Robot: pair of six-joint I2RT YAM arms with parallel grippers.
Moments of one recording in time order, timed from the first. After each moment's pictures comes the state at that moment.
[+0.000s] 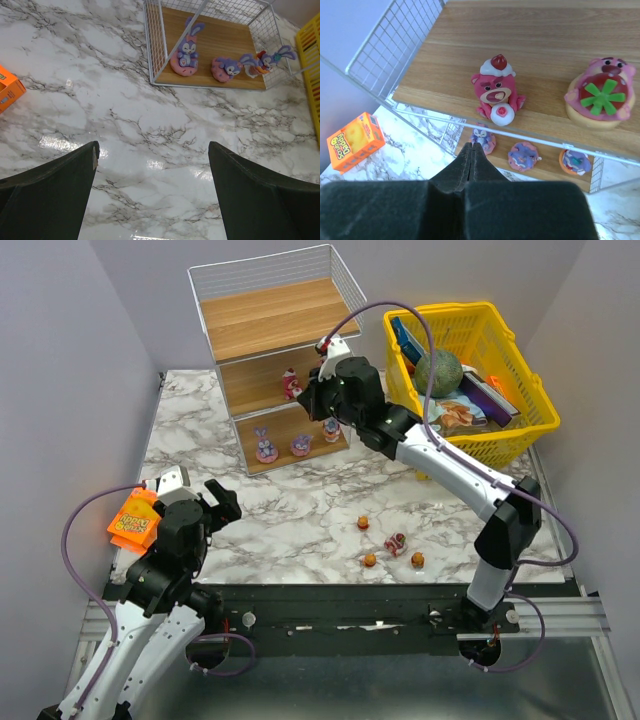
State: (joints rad) left arm -0.47 0.38 0.64 -0.65 -0.48 -0.59; right arm 0.79 1.77 1.73 -0.18 0.07 0.24
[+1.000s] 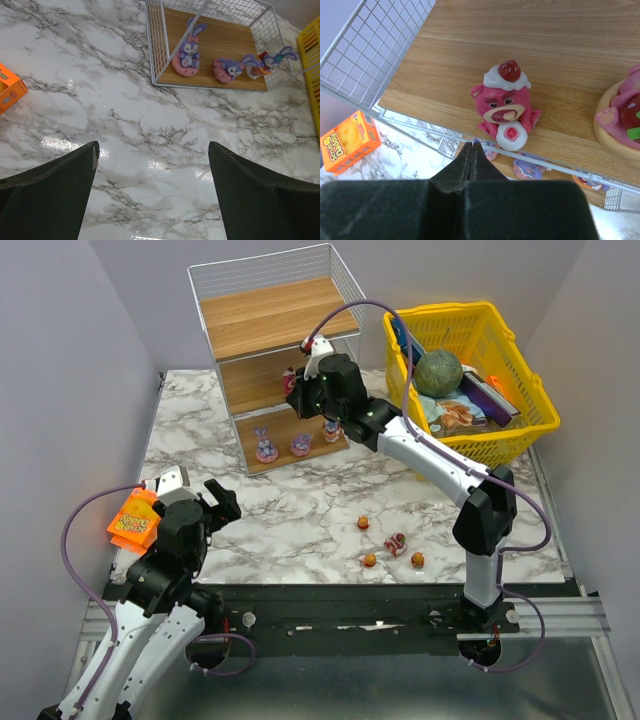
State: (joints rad) left arm -0.47 0.38 0.64 -0.65 -0.49 -0.59; right arm 0.77 1.94 1.87 -0.21 0.03 0.25
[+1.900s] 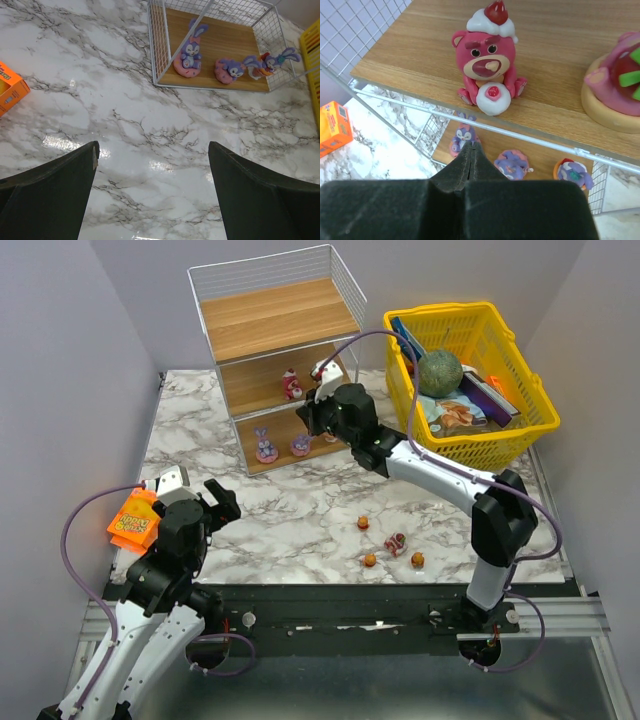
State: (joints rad) left arm -0.47 0.39 0.64 -0.66 -0.49 -0.59; right arm 0.78 1.82 1.50 0.15 0.05 0.13
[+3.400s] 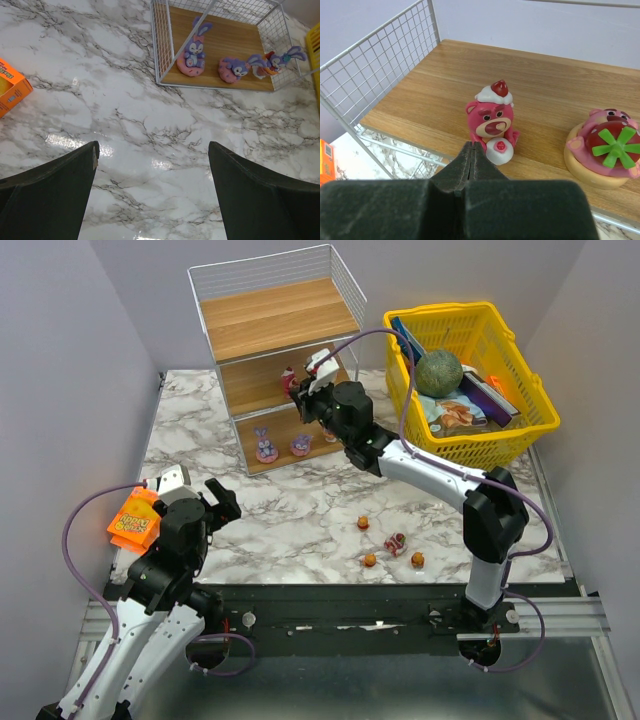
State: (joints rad) left arm -0.47 0.40 0.64 -0.66 -0.50 -0.59; right arm 0.80 1.86 1.52 0.37 0.11 0.02
